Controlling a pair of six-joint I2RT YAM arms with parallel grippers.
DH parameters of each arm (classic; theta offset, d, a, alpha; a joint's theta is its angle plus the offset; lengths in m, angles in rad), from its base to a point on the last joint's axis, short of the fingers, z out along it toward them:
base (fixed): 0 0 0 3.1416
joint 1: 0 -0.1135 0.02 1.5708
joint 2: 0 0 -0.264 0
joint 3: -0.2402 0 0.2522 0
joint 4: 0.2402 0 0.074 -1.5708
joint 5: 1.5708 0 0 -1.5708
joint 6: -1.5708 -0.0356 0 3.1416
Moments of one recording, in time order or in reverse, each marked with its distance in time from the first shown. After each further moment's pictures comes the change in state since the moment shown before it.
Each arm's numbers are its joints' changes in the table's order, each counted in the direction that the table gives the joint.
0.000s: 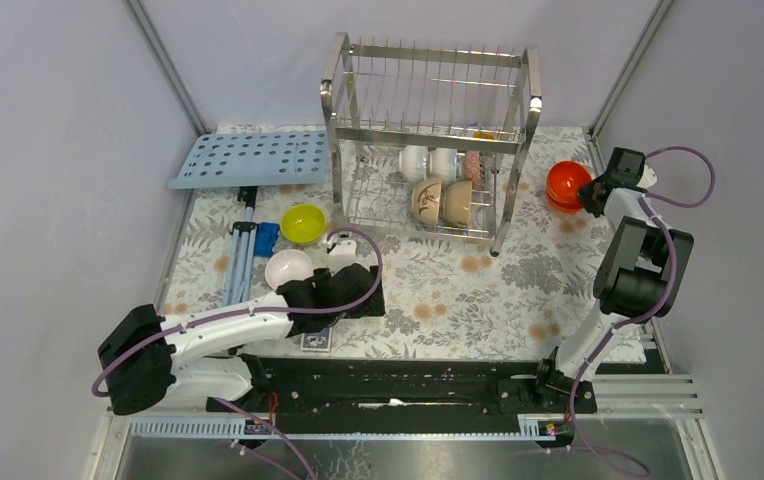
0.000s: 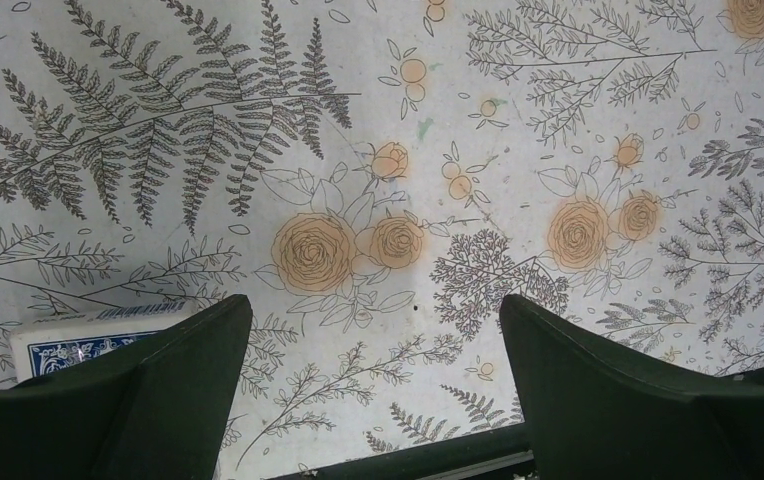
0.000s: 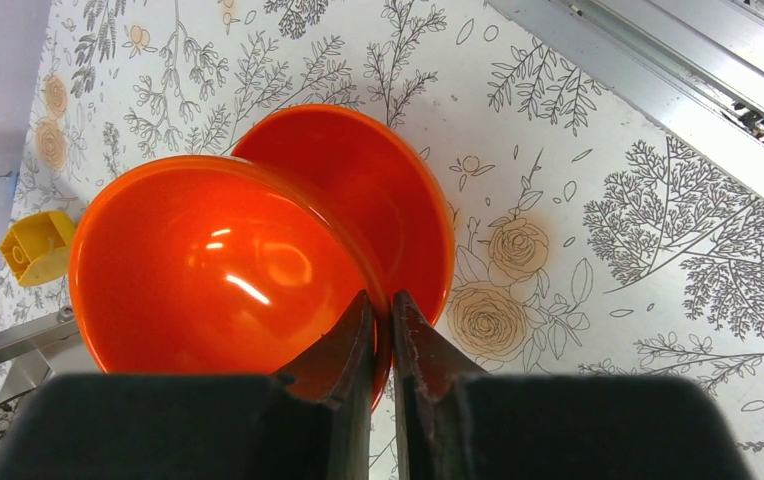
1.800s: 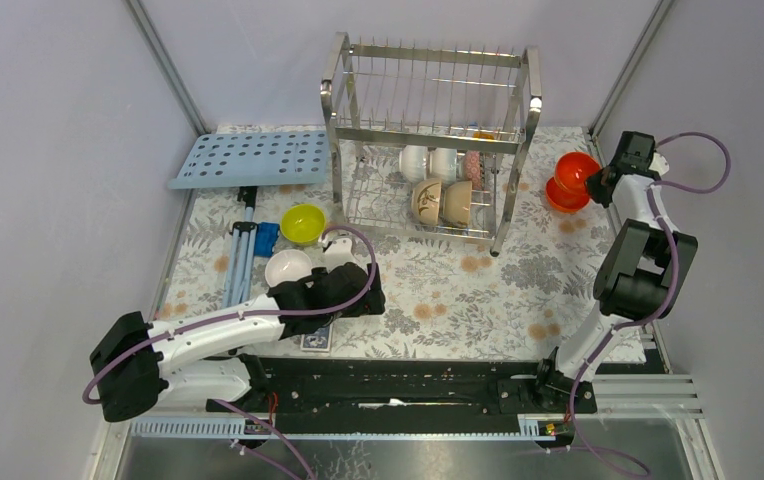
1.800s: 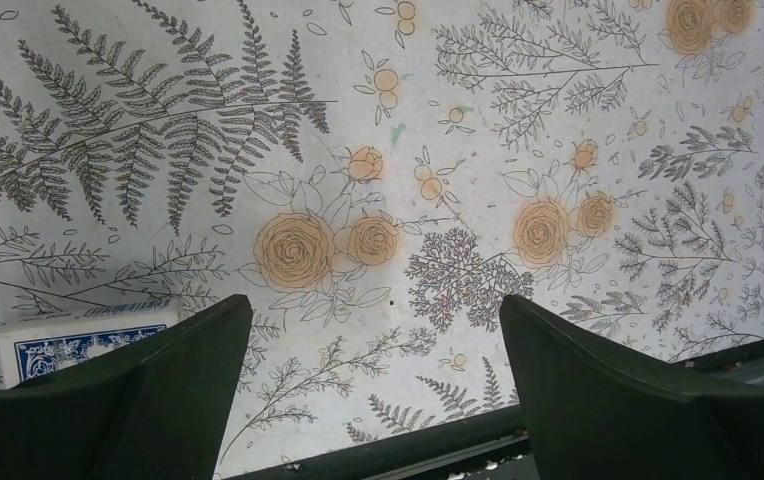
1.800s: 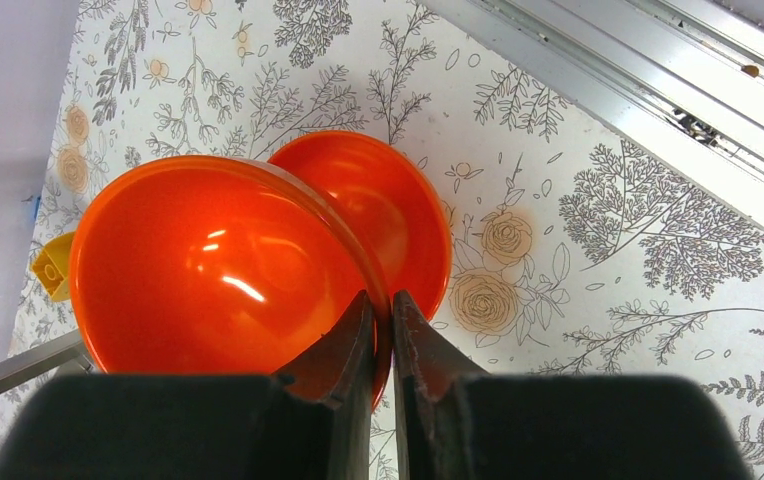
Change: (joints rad) left arm -0.003 -0.058 0.005 -0.005 0.018 0.011; right arm 0.000 -0.008 -0.151 0.193 0.055 -0.015
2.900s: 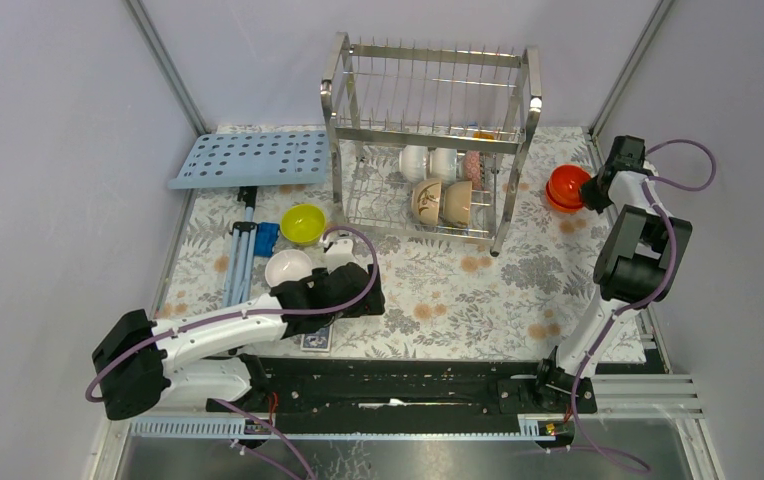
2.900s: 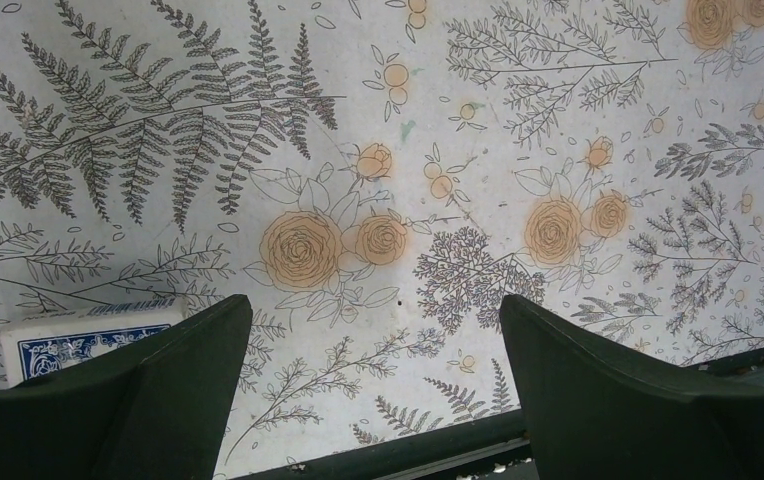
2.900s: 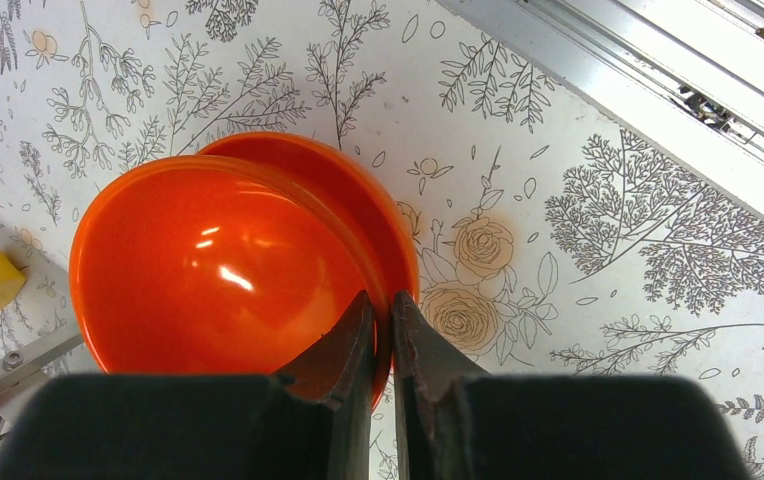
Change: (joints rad) left arm -0.002 0.017 0.001 0.002 -0.001 0.000; right arm 0.000 0.129 -0.062 0.056 0.001 0.006
